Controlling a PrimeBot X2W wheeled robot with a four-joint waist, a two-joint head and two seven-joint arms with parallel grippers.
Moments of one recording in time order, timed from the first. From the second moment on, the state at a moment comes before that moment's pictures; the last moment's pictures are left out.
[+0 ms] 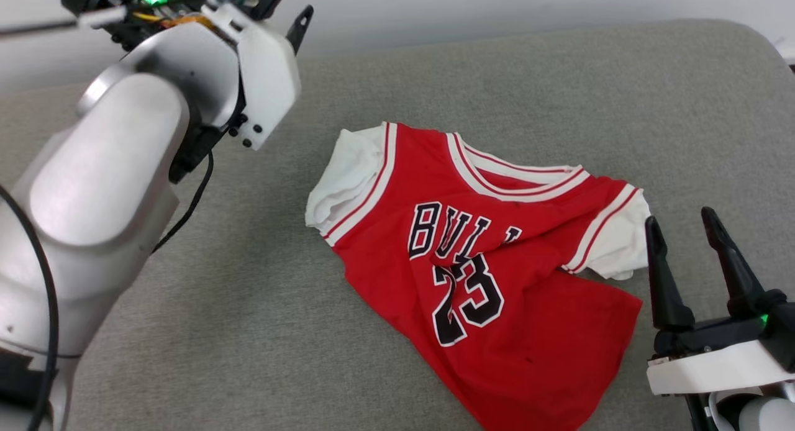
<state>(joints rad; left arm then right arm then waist) -1.08 0.49 -0.69 0.32 -0.36 -0.13 0.41 -0.04 -0.13 -0.02 -0.09 0.14 0.13 -0.21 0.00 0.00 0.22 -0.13</state>
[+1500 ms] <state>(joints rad) -1.35 0.65 -1.28 0.23 -0.85 -0.13 0.96 -0.20 -0.06 0.07 -0.05 0.15 0.13 -0.26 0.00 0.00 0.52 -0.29</state>
